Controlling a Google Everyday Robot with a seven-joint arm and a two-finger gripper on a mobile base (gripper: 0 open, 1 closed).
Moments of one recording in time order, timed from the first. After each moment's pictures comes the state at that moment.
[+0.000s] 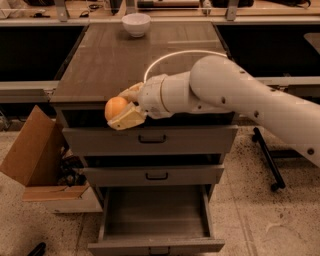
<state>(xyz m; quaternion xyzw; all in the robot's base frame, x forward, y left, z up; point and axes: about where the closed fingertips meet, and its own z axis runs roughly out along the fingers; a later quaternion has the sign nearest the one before) 0.575 0.087 0.867 -0.56 0.64 0.21 0.48</state>
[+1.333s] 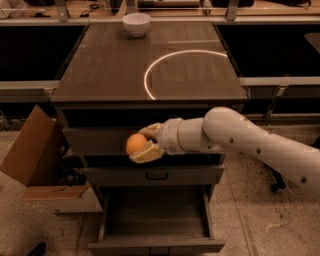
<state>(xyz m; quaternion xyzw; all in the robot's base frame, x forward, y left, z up) 0.565 0.045 0.736 -0.53 0.67 0.25 0.46</state>
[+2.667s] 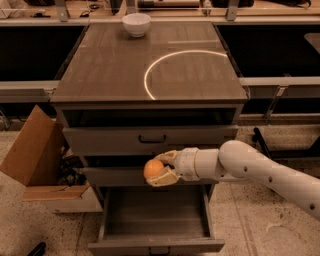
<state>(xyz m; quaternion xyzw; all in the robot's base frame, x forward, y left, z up) 0.539 -0.003 0.639 -0.50 0.70 0.28 0.44</state>
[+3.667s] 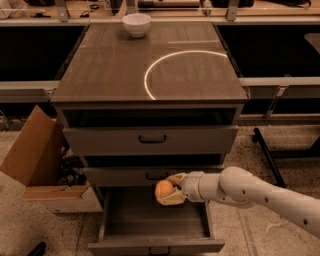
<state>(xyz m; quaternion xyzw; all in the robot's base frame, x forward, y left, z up) 0.526 -0.037 0.529 -0.45 0.76 0.26 0.40</state>
